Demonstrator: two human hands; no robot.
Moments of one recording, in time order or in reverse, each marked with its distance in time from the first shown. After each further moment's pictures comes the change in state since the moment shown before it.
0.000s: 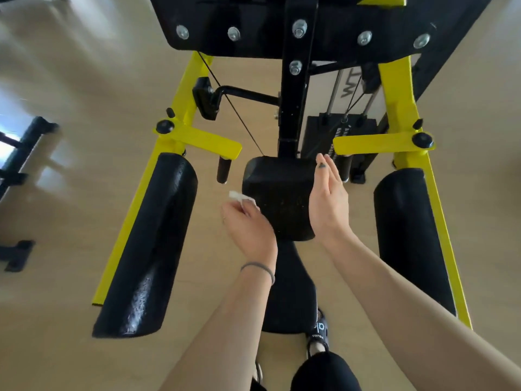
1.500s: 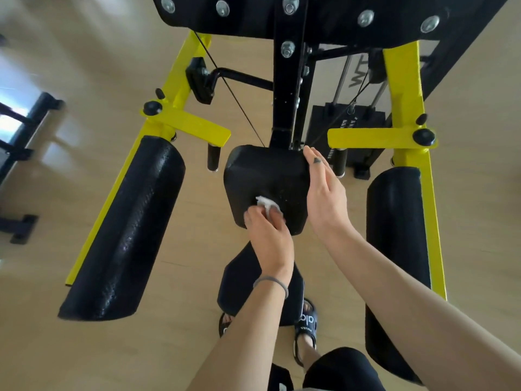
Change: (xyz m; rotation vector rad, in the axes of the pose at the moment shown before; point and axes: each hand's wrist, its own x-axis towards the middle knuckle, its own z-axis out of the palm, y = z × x) left_hand -0.061 -0.016 0.037 0.147 -0.150 0.123; right_hand 0.018 0.014 -0.030 0.070 -0.187 -0.004
